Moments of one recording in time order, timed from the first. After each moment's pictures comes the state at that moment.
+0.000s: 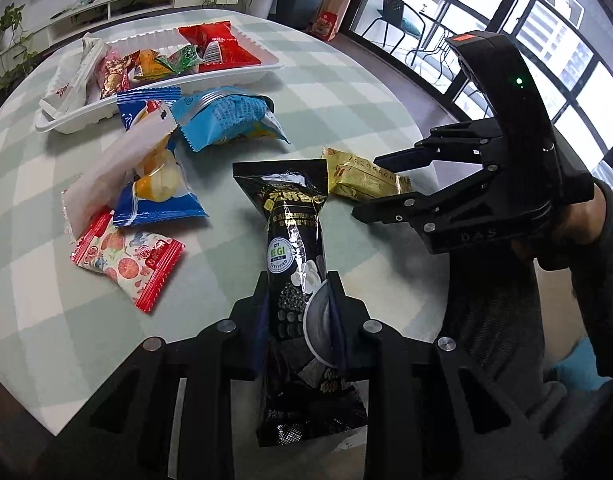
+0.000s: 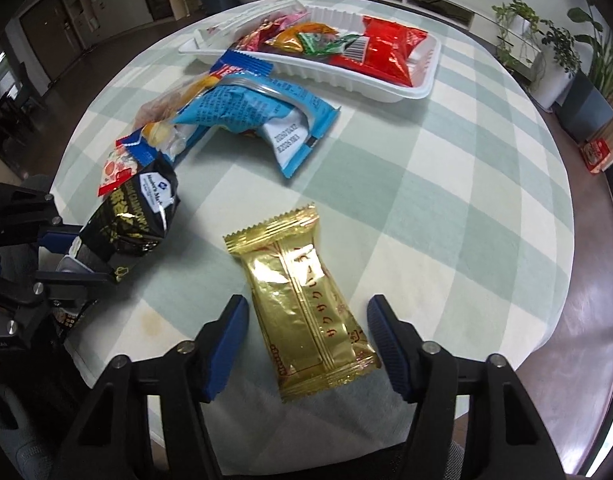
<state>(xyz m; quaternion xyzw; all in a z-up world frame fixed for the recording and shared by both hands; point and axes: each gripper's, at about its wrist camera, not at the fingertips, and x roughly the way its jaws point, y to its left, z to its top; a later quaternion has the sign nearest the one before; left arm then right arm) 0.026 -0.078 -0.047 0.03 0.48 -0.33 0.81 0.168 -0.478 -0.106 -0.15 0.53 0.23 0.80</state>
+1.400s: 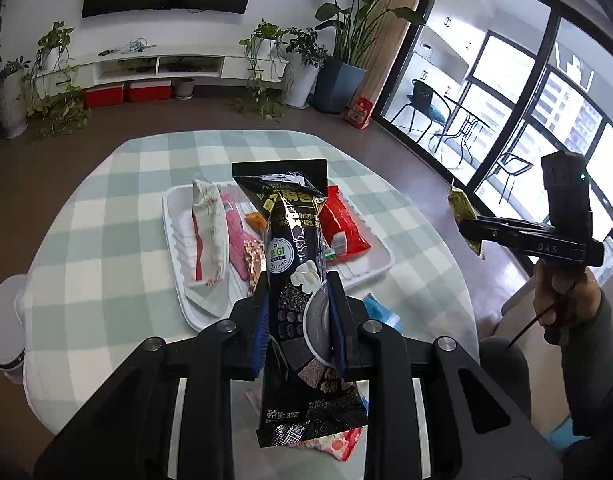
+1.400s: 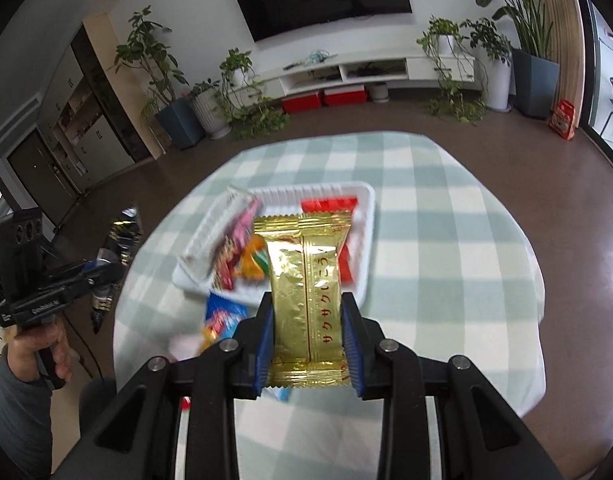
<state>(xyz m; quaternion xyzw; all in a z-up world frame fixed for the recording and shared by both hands) 0.187 0.042 0.081 -0.04 0.38 -0.29 0.88 0.259 -0.508 0.022 0.06 0.40 0.20 0.89</state>
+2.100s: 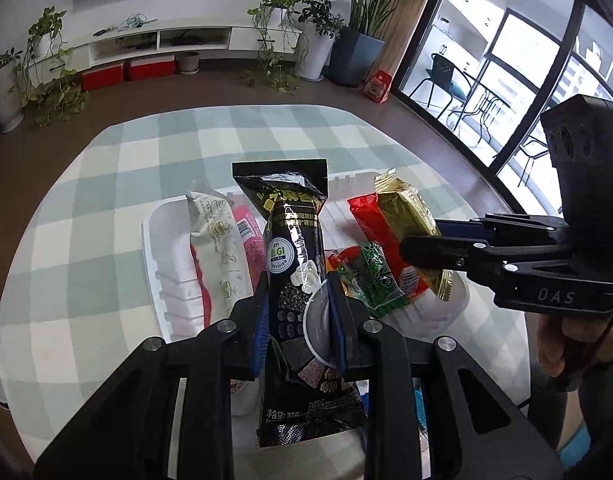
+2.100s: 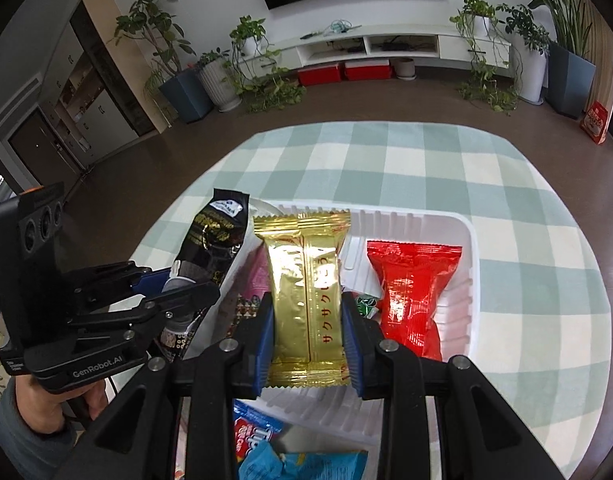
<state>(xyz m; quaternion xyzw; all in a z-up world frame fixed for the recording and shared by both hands) 0.319 -0.003 0.013 -0.01 0.43 -0.27 0.86 0.376 -0.409 -0.027 0.04 0.45 0.22 0.86</state>
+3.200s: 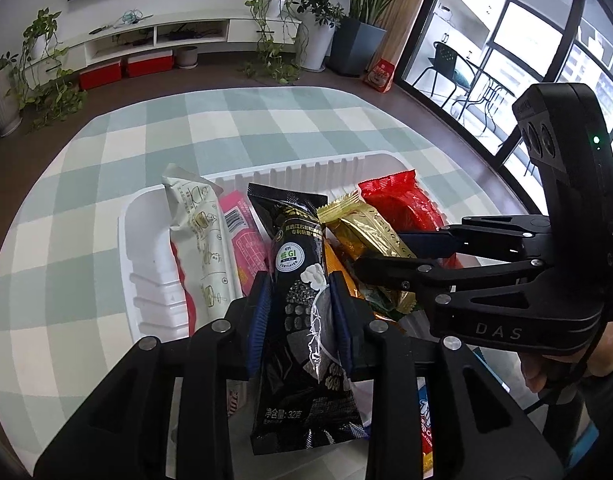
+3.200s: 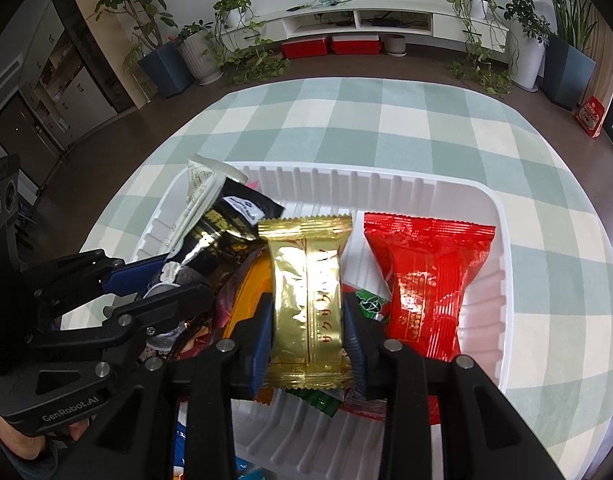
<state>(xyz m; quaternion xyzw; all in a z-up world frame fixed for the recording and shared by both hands) 0.333 -0.023 -0.018 0.01 0.44 -0.27 0.86 0.402 -0.392 -0.073 0.01 0.49 0.19 0.85</state>
